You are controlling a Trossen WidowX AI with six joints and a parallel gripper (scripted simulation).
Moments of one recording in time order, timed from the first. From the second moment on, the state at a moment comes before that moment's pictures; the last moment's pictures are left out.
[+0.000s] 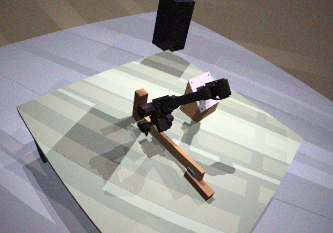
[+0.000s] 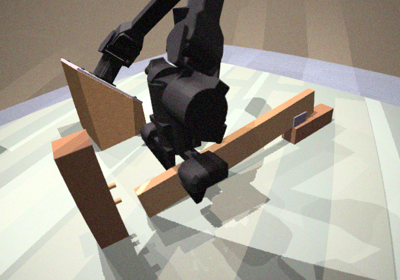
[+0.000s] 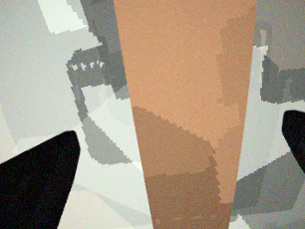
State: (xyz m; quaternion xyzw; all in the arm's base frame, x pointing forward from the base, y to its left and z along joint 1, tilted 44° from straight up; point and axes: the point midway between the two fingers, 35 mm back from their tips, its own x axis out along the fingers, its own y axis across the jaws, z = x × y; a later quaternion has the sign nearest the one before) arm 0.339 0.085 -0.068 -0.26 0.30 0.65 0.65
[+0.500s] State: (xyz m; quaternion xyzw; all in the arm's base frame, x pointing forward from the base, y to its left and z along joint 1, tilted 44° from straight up) arm 0.337 0.085 -0.070 -0.25 0.30 0.65 0.65
